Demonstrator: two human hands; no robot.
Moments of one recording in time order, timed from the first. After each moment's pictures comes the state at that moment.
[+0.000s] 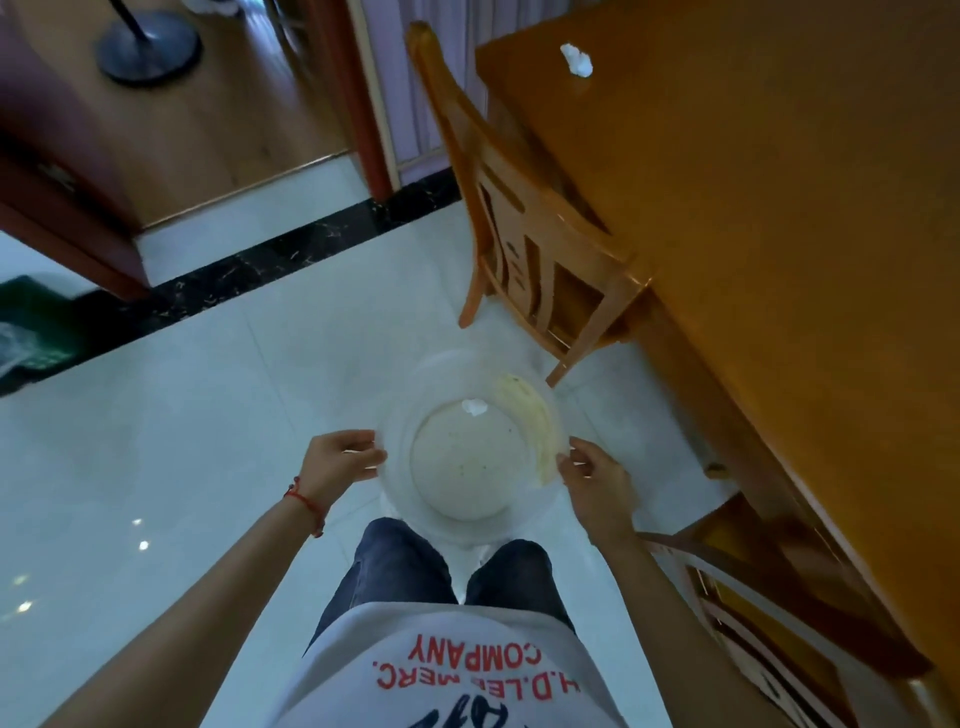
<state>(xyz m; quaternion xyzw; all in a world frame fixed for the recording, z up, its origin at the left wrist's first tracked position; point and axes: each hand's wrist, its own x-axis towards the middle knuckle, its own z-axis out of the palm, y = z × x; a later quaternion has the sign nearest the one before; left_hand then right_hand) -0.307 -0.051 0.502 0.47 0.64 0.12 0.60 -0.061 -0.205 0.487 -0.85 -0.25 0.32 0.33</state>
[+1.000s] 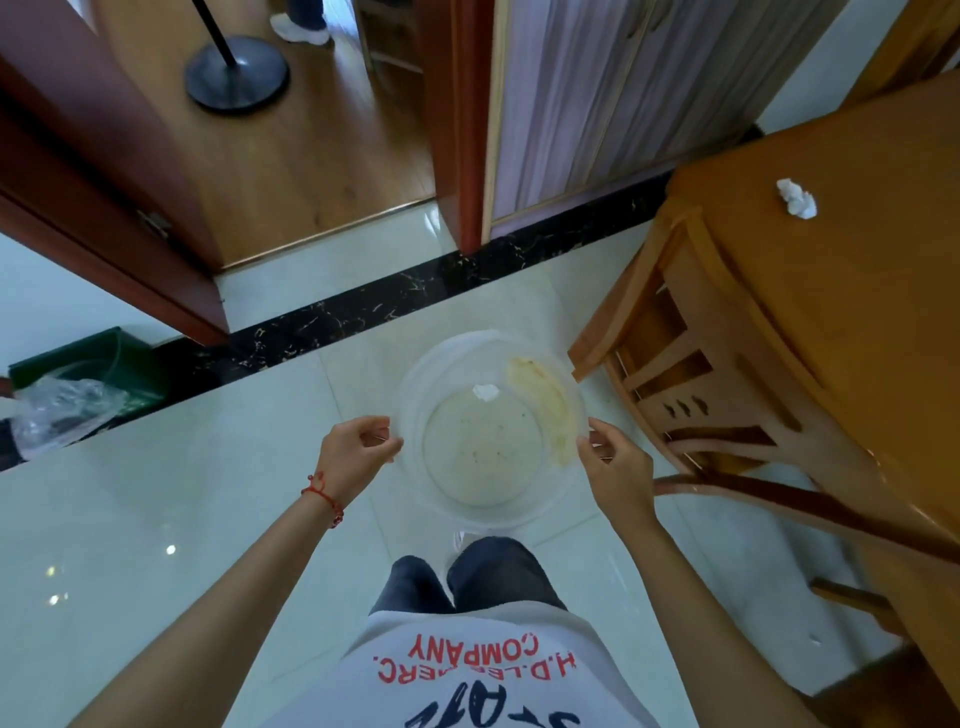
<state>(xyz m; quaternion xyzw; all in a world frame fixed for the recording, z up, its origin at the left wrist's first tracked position) -0.424 0.247 0.497 0.57 0.64 0.15 0.50 -0.158 0.120 0.489 -0.83 -0.31 0.32 0.35</state>
